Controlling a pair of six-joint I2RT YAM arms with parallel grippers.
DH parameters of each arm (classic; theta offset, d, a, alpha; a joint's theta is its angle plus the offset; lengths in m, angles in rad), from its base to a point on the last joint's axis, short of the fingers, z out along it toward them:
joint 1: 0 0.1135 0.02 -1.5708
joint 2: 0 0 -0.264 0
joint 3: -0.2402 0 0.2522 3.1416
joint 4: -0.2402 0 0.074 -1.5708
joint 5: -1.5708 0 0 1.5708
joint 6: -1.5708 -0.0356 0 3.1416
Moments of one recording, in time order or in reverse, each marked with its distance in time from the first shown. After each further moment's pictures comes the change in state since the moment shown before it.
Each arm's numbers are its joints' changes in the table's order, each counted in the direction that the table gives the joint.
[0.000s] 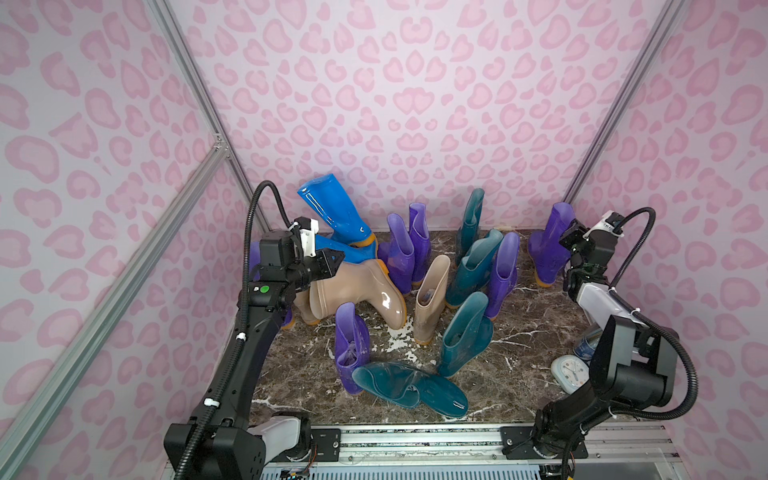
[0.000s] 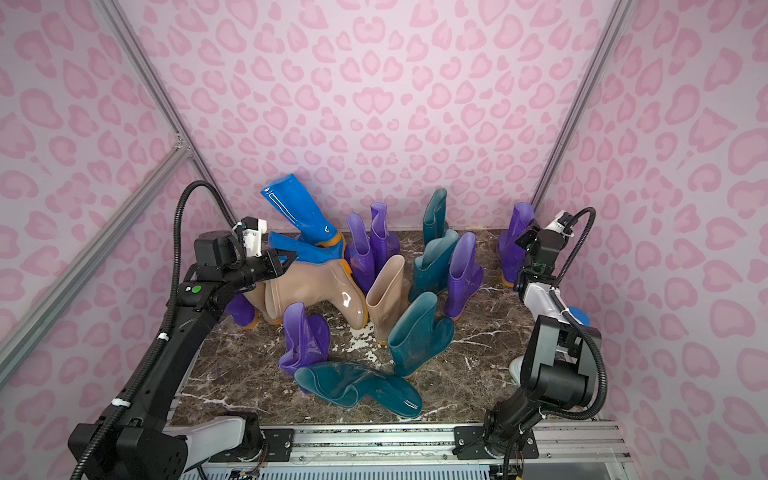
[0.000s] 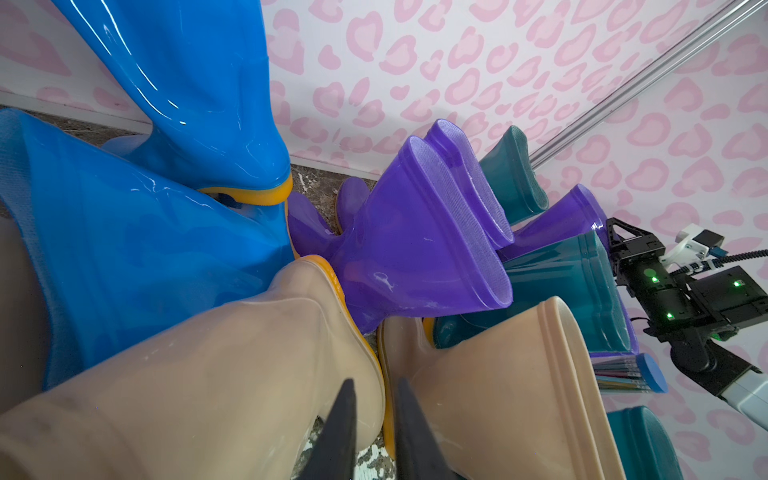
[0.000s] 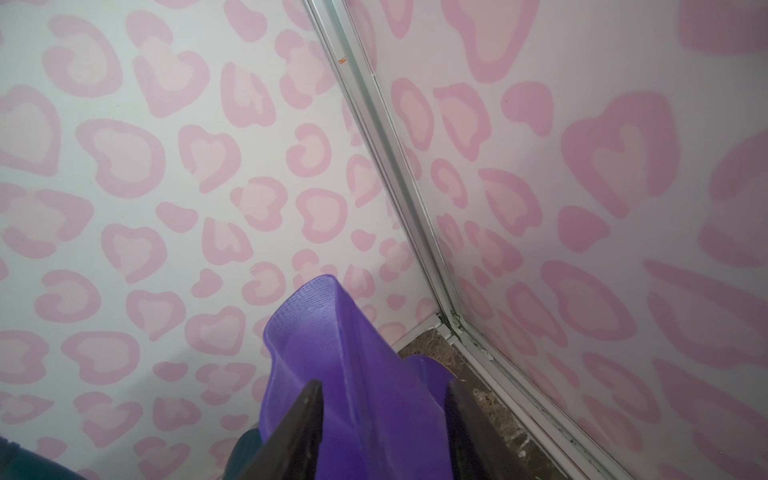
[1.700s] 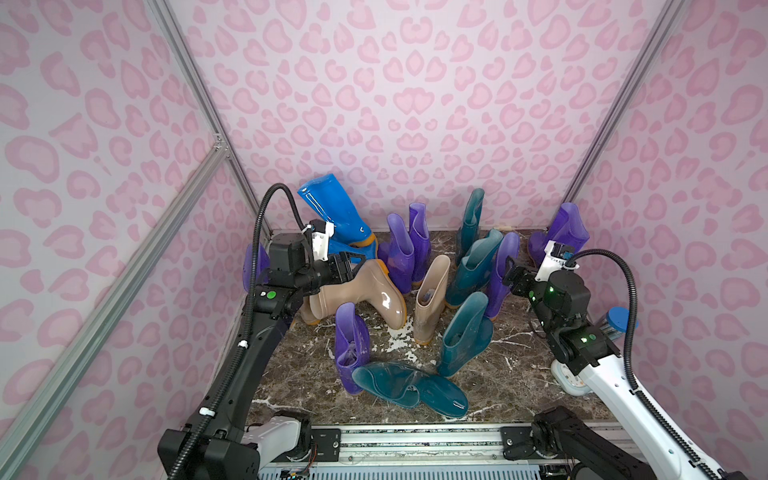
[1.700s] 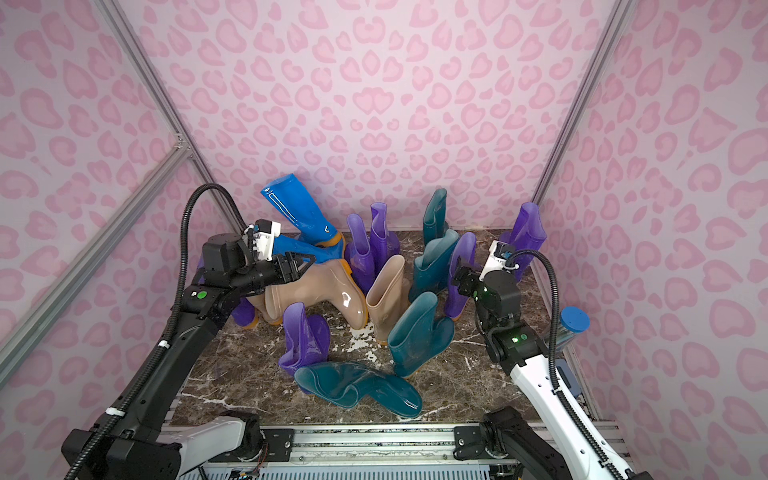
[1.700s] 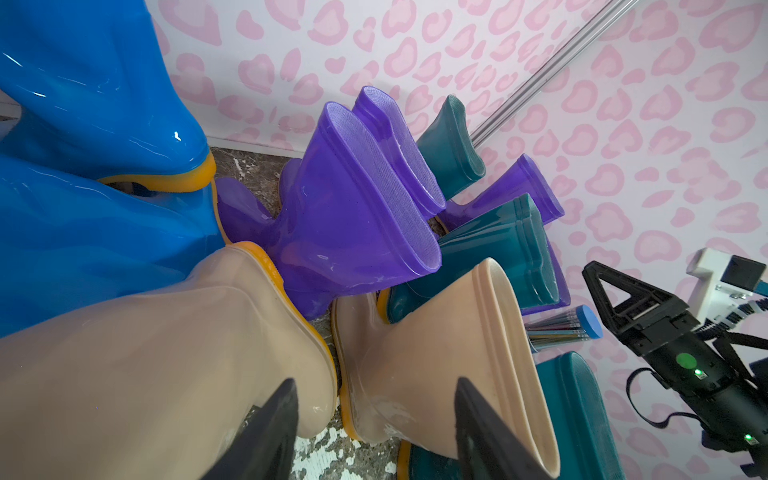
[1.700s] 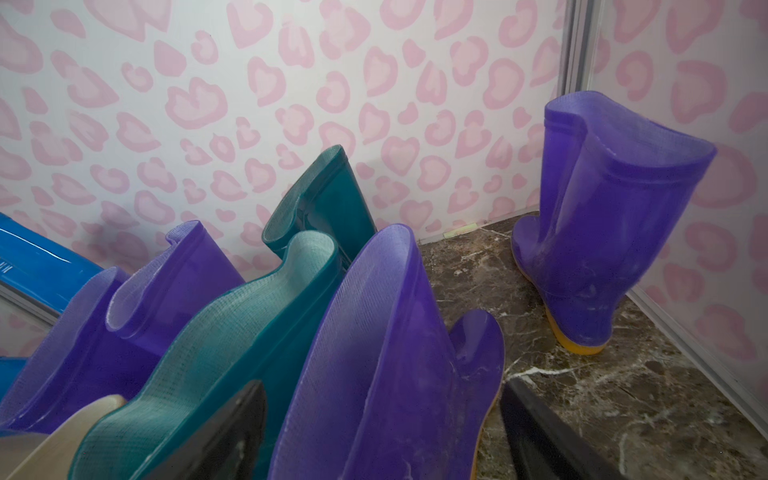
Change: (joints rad) left arm -0.106 -0.036 0.018 0.020 -0.054 0.028; right arm 0.596 -0.724 0.250 -0.657 -0.232 0.072
